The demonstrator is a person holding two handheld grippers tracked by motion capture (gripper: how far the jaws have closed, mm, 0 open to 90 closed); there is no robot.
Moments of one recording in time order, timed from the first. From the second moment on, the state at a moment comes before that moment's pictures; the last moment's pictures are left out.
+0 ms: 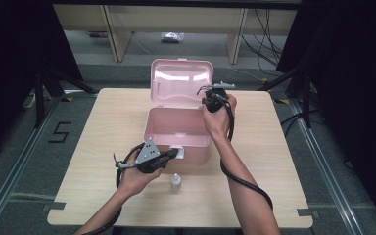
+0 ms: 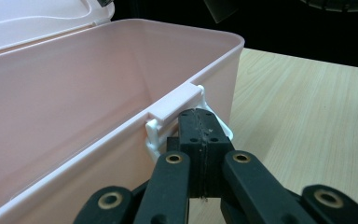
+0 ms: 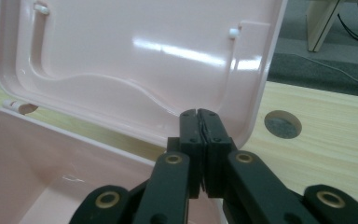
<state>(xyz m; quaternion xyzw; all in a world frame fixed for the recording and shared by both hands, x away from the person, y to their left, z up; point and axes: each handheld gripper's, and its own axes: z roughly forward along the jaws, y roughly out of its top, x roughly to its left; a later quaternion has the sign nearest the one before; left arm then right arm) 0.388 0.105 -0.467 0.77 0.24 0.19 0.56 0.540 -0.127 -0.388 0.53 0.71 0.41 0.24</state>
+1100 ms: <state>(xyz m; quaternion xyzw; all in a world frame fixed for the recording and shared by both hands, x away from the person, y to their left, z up) 0.388 0.105 -0.463 0.77 0.24 0.20 0.55 0.507 -0.144 -0.377 0.51 0.72 0.42 0.22</state>
